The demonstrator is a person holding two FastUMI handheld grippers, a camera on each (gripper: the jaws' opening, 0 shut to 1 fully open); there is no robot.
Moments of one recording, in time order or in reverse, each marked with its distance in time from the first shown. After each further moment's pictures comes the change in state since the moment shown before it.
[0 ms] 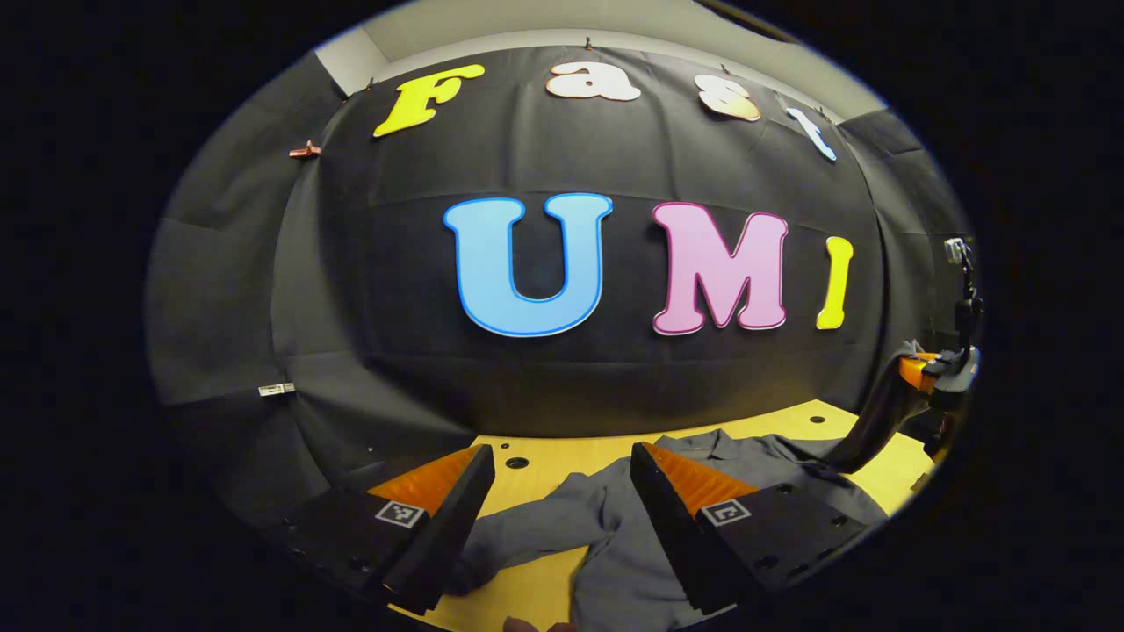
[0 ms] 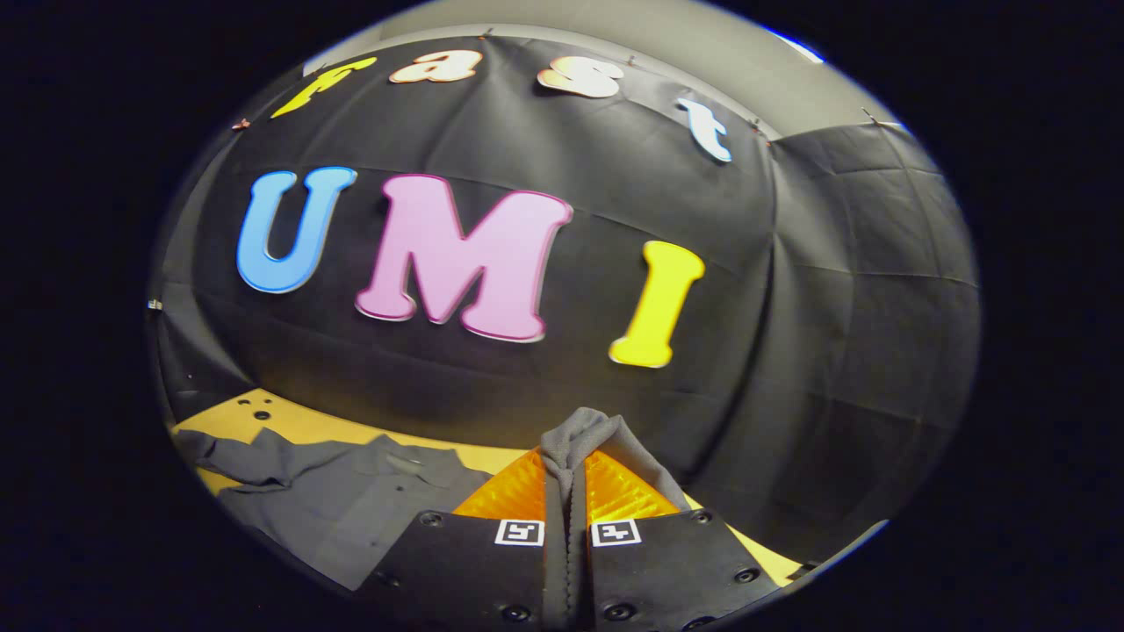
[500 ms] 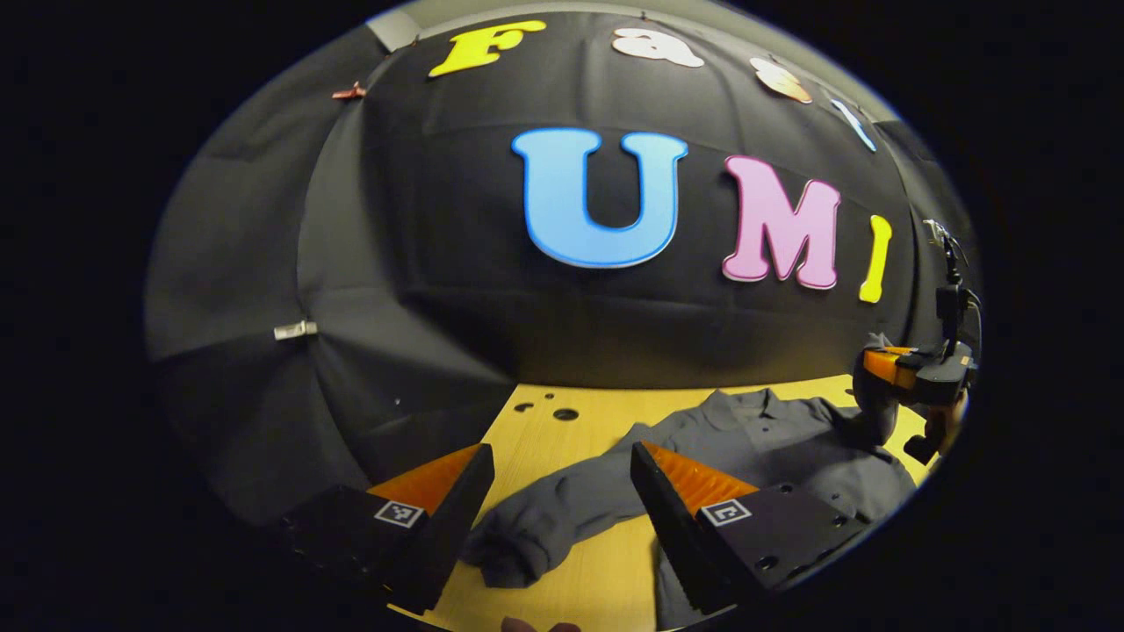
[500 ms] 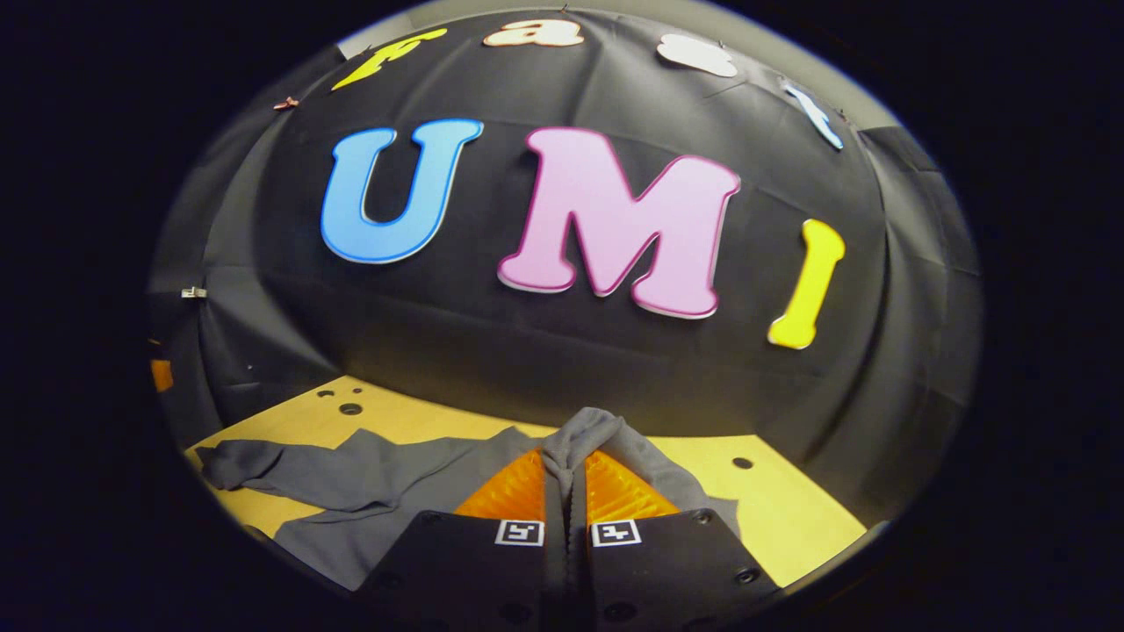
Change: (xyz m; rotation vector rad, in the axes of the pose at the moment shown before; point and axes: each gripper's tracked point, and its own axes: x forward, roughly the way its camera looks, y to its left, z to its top) left arm 0.025 0.101 -0.096 -0.070 0.155 0.063; right arm 0.033 0.198 -0.050 0.007 0.128 0.245
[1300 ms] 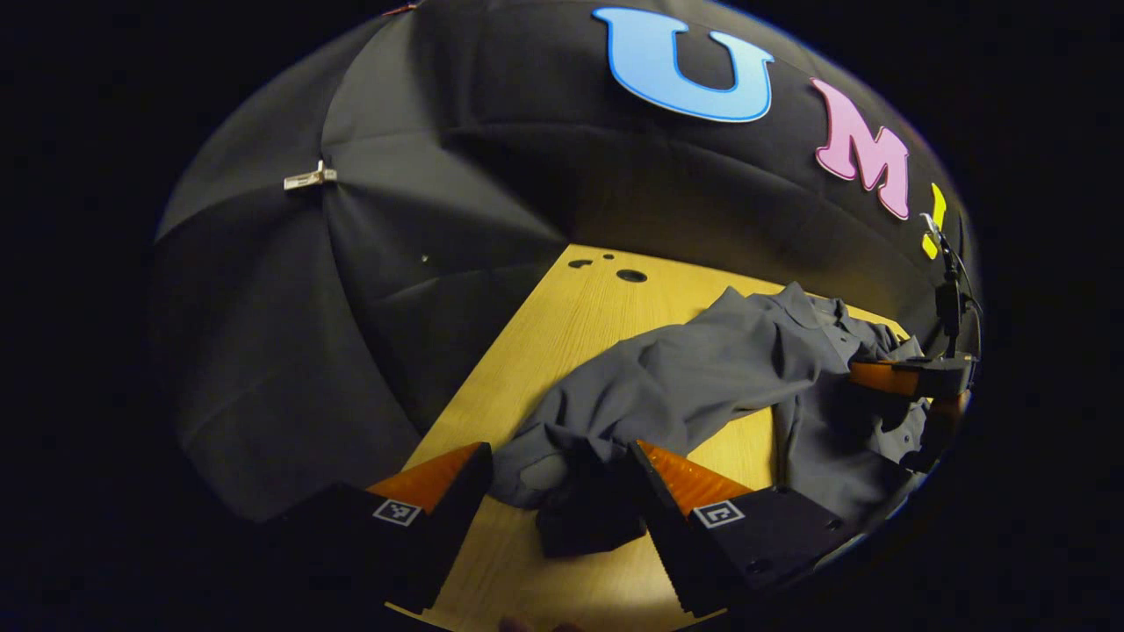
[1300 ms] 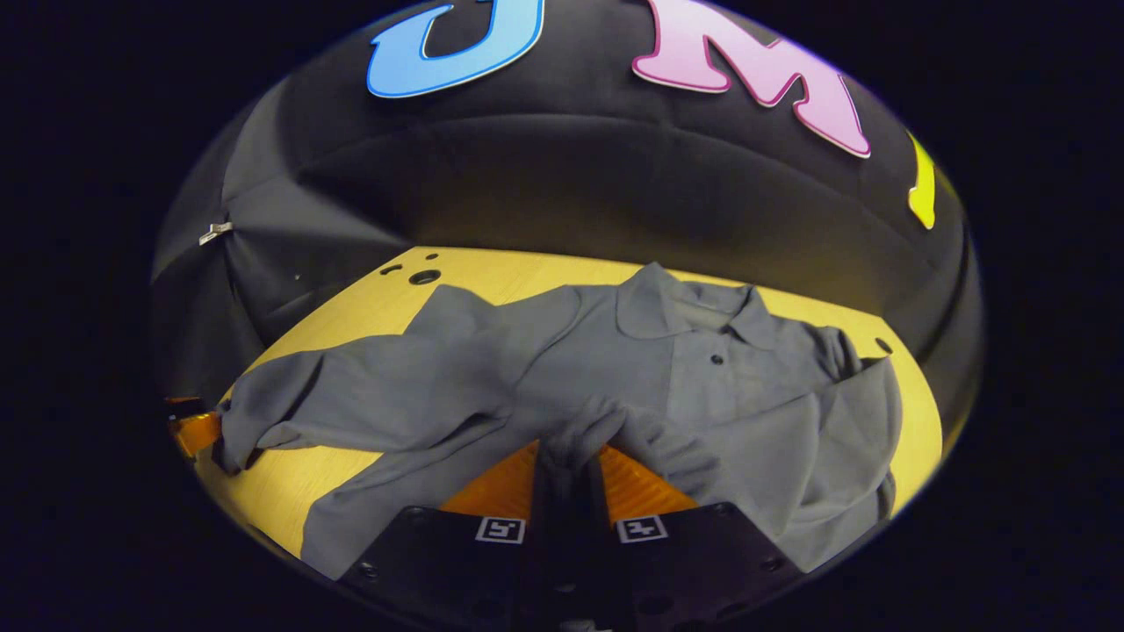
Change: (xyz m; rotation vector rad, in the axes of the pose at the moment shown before) left arm 0.053 0.068 -0.160 -0.092 0.375 0.091; right arm 0.037 0.154 -0.170 0.078 0.476 0.256
